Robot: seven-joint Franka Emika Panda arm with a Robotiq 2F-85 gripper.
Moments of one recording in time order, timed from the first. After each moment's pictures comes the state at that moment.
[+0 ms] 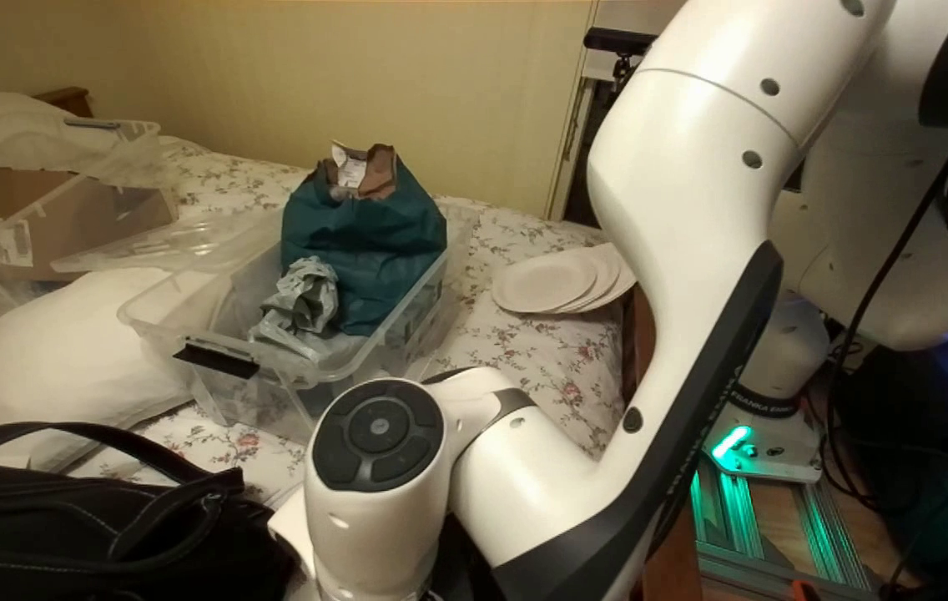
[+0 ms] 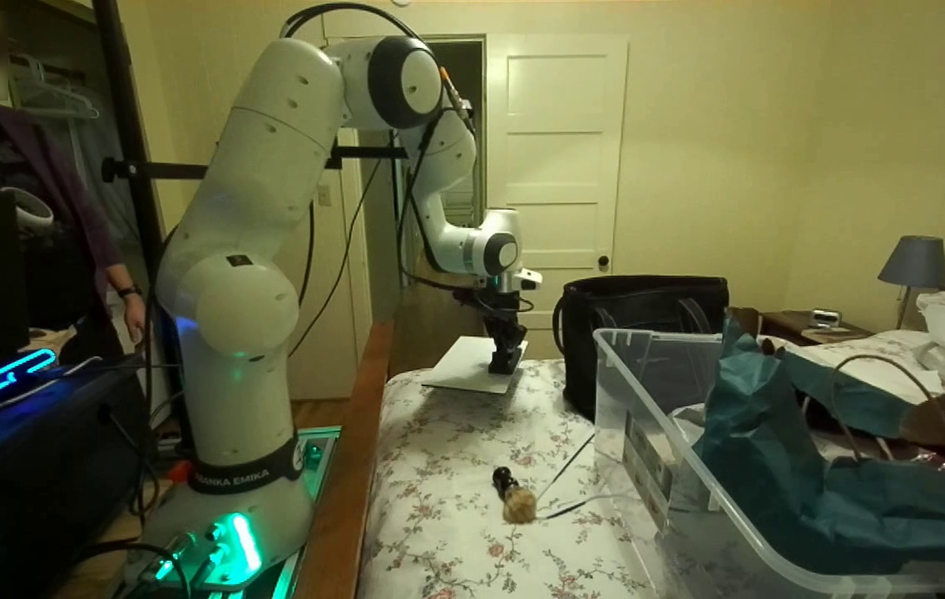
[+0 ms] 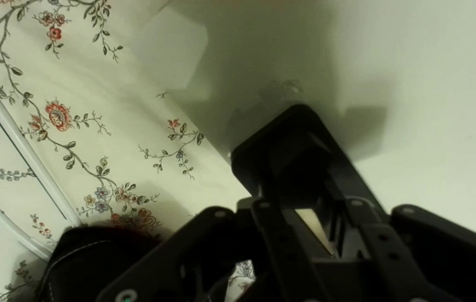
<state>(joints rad) 0.62 0.48 0.18 -2.05 -0.16 2.61 0.43</state>
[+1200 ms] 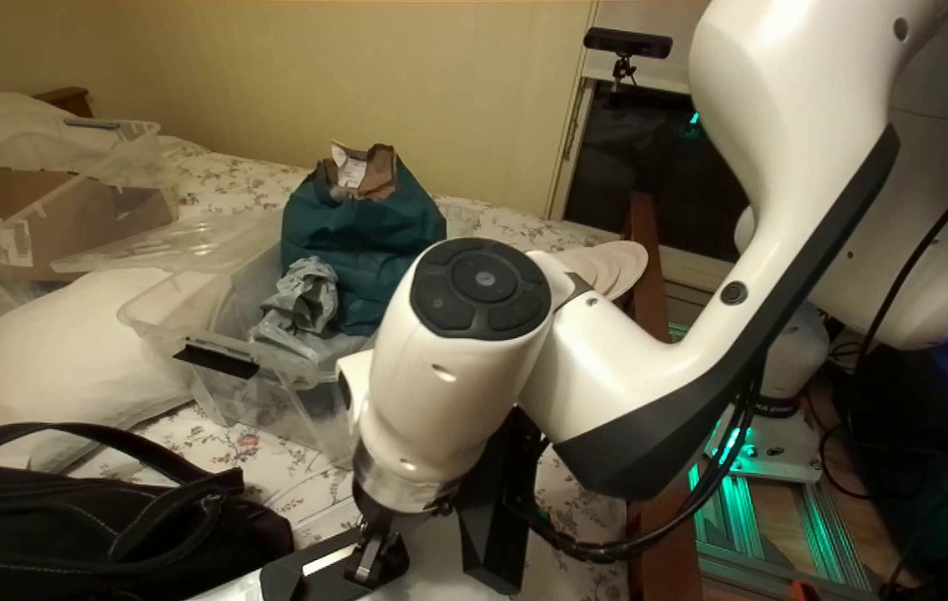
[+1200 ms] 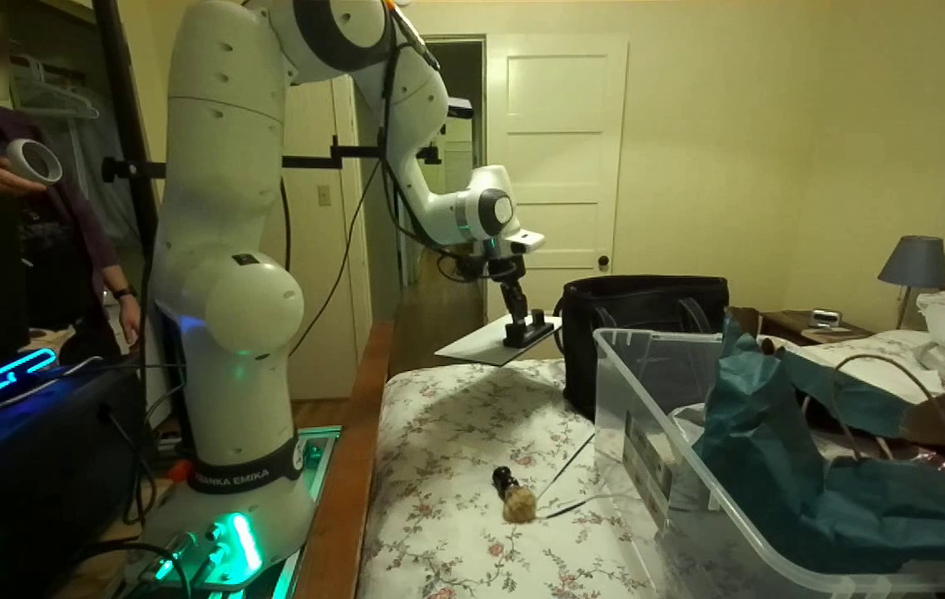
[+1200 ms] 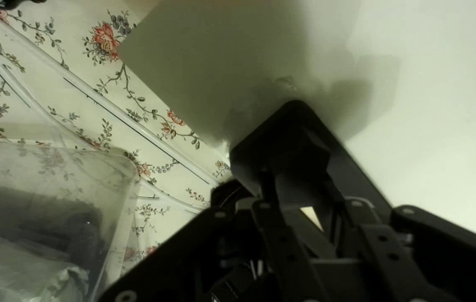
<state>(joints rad) 0.69 0.20 0.05 -2.23 -0.33 2.60 0.99</state>
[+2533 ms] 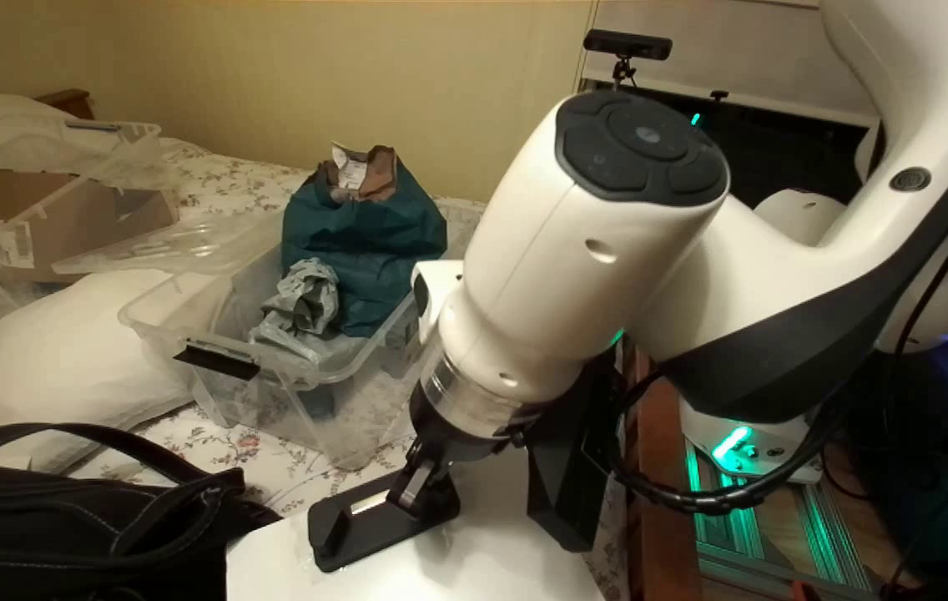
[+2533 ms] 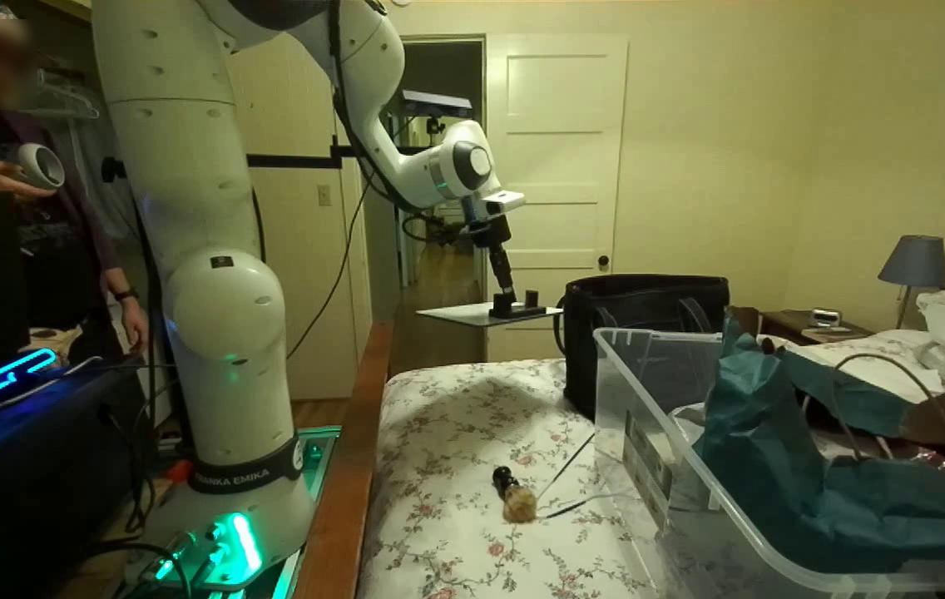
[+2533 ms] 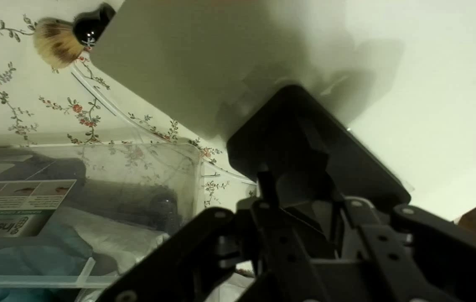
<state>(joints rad) 0.47 -0.06 0.30 -2.32 -0.37 2.41 1.19</state>
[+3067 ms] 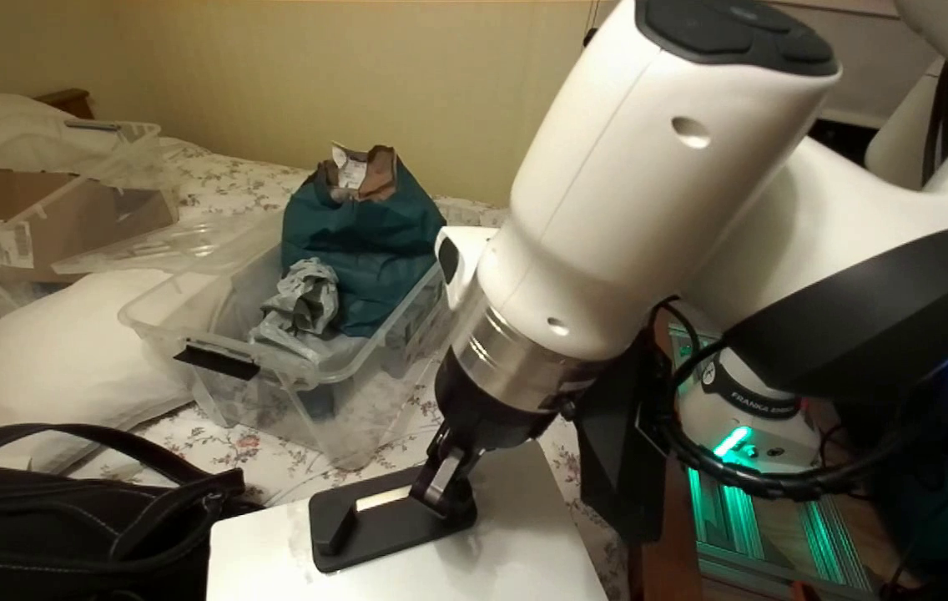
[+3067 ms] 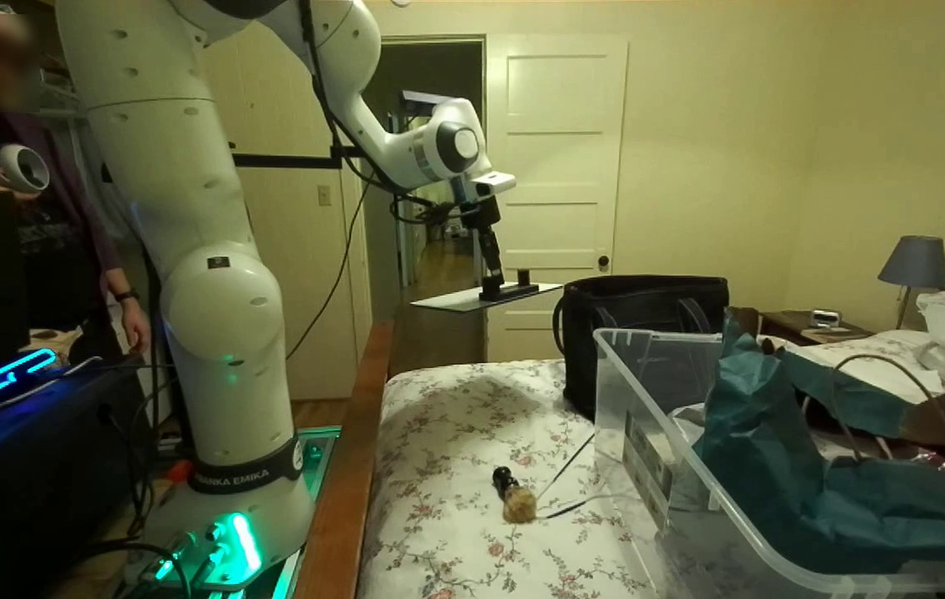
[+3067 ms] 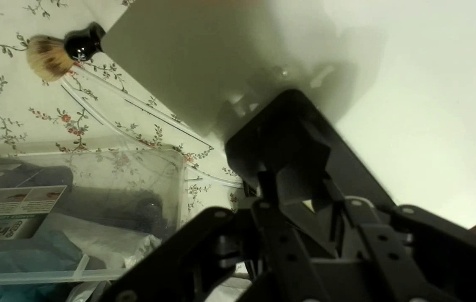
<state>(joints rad) 0.44 -0.15 0.36 -2.33 -0.22 2.38 1.10</state>
